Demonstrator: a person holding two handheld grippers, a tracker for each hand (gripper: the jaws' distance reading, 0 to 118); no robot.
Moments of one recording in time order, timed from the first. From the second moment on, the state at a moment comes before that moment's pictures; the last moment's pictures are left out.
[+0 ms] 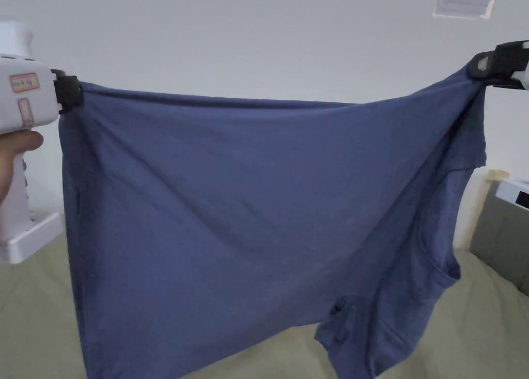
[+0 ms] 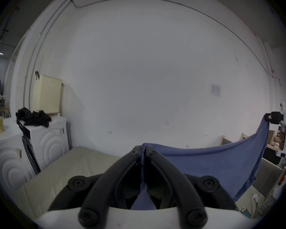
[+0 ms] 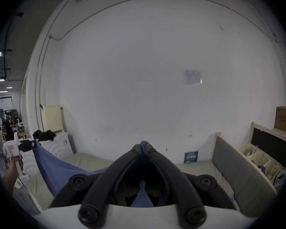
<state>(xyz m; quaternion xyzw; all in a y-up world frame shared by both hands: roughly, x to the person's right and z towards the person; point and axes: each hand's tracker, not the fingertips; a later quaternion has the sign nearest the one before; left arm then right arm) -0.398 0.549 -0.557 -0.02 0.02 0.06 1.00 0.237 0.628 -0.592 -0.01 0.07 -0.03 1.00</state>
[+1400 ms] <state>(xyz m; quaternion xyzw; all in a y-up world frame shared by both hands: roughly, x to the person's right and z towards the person) -0.402 0.323 -0.474 -0.15 -0.06 0.09 0.98 0.241 0.394 -0.477 -0.12 0.11 -0.09 0.98</state>
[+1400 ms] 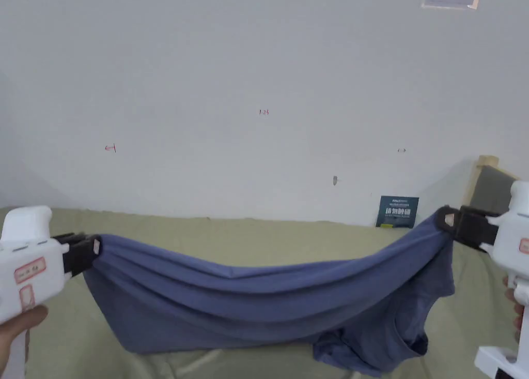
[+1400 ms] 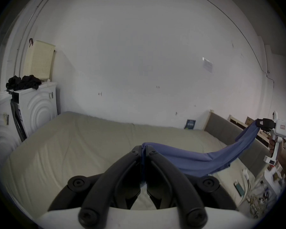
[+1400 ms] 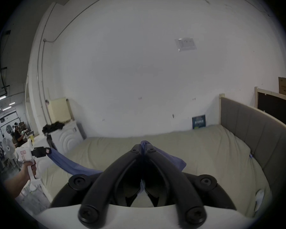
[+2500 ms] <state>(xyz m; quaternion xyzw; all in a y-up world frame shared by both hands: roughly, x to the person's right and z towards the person) -0.306 0.185 -0.201 -0.21 -0.06 -0.04 0.98 0.173 0.178 -0.189 -0.17 0.05 0.02 0.98</state>
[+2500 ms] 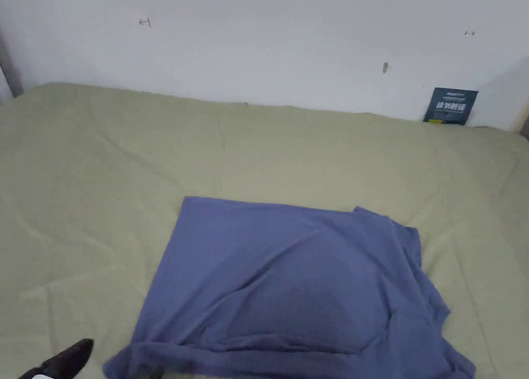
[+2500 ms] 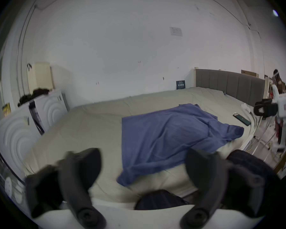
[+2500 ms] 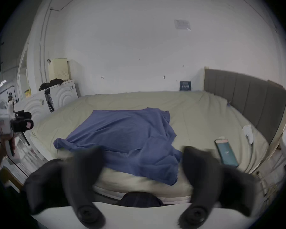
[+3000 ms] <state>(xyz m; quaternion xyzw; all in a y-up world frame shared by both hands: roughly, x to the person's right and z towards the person) -0.385 0.063 -0.314 -0.43 -0.04 -0.05 0.90 0.162 0.186 -0.194 -0.20 0.07 0.01 0.98</state>
